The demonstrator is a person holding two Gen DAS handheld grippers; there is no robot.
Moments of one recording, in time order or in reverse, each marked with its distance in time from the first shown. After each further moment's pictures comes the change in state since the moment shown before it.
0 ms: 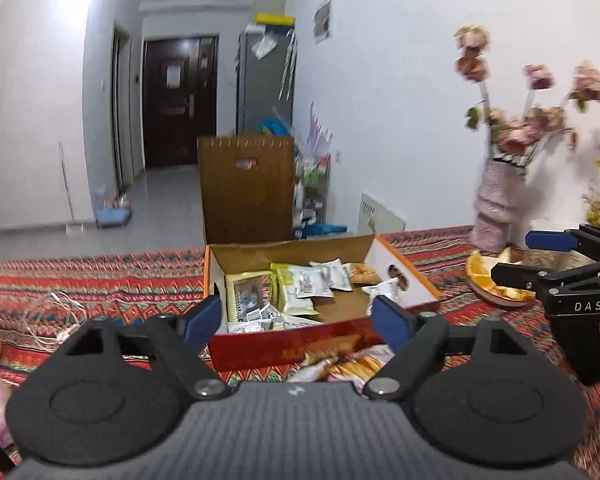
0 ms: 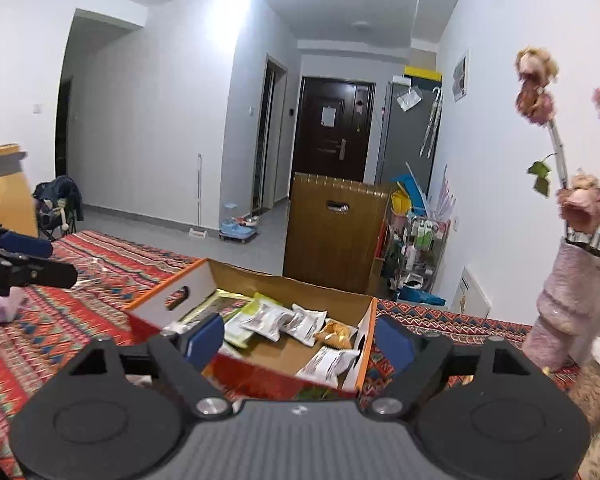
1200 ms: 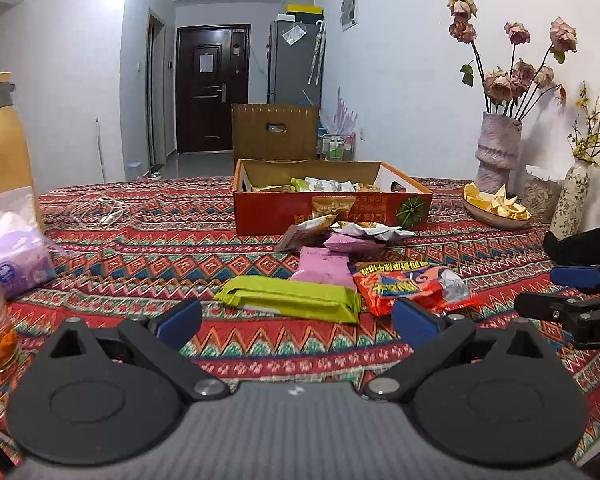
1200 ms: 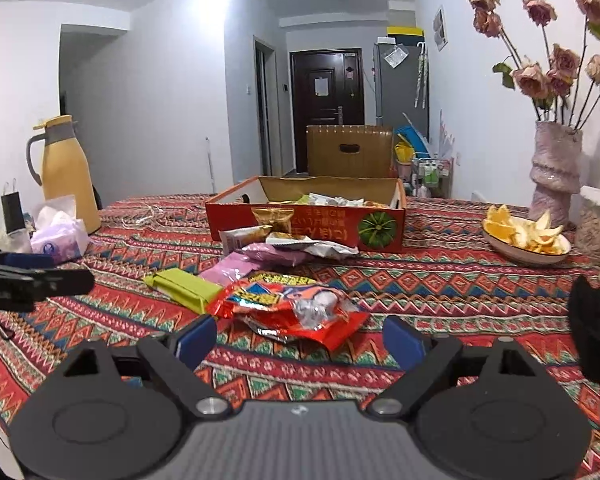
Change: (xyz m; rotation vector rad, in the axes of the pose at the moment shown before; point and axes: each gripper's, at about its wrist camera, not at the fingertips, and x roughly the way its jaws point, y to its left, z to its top) left arm -0.080 -0.023 -0.154 -0.050 0.040 0.090; right arm -0.107 0.067 -0.151 0.154 0.078 0.055
